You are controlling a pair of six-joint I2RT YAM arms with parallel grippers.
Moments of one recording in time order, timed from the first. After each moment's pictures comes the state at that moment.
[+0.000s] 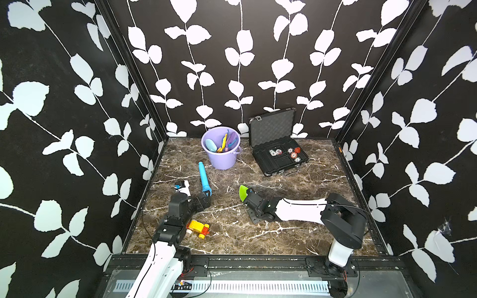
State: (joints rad) left arm -0.19 0.58 0.37 -0.30 0.08 -0.51; right arm 1.05 1.78 0.99 -0.37 0.21 0.46
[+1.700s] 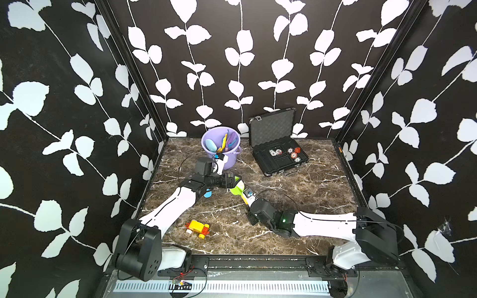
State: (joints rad) left arm -0.38 1.32 0.86 -0.17 0.54 -0.30; right arm 1.18 1.50 0.82 0.02 0.39 0.24
